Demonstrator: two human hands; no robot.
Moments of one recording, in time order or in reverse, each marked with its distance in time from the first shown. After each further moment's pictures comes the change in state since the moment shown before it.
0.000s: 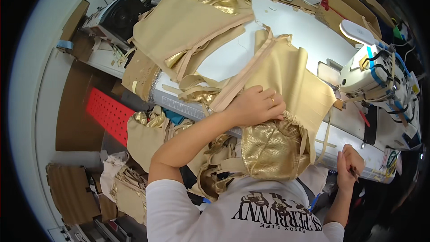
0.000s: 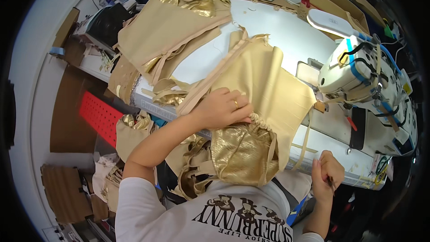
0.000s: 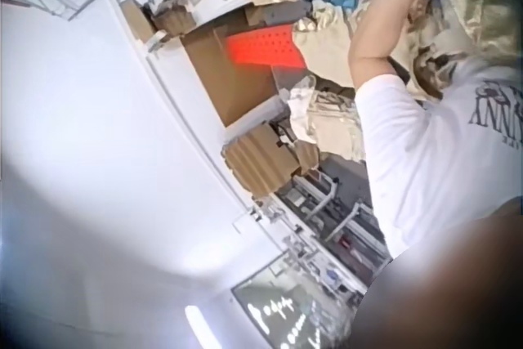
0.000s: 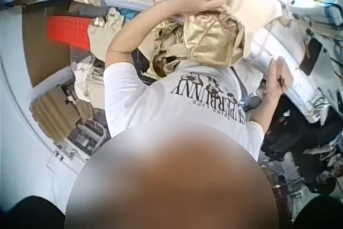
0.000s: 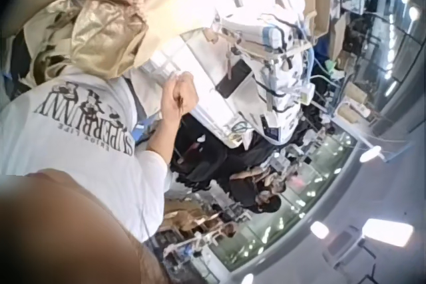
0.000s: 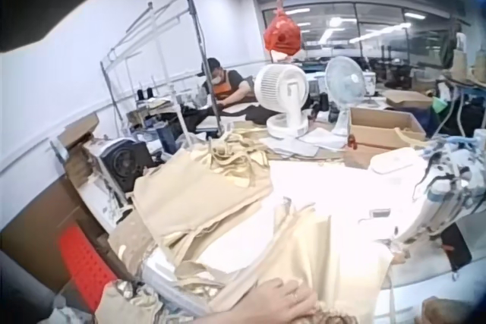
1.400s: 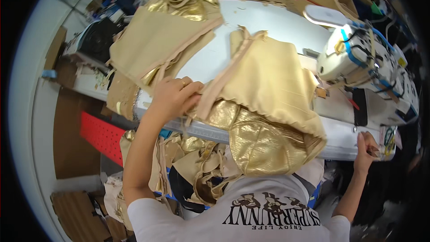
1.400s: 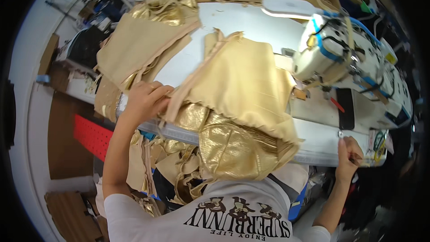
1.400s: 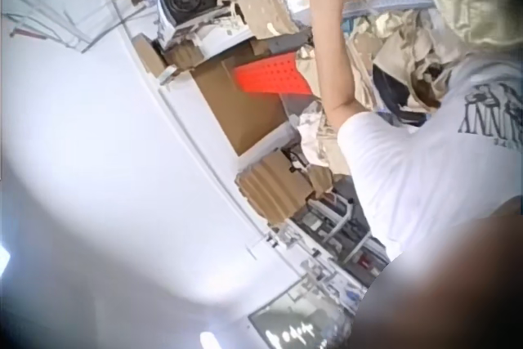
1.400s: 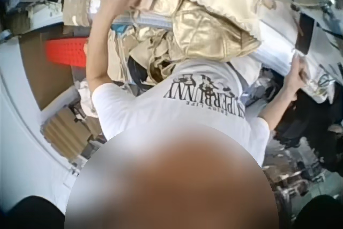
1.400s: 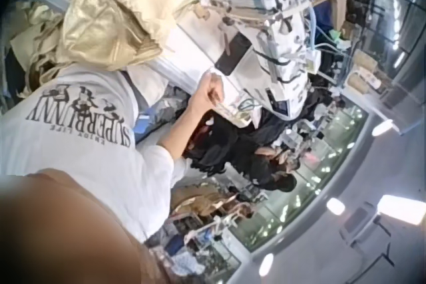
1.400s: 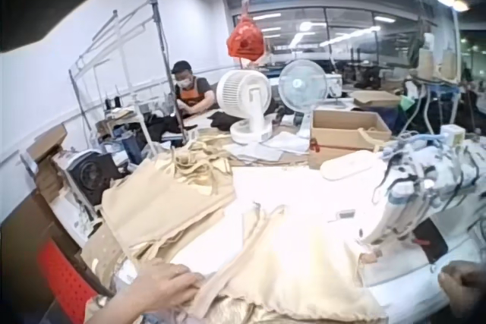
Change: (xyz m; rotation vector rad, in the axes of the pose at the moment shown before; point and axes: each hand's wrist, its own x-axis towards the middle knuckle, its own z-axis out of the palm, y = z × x) left_hand -0.049 -0.060 -0.085 0.055 -0.154 -0.317; right_hand -0.020 0.059 -0.071 -0.032 0.280 0.197
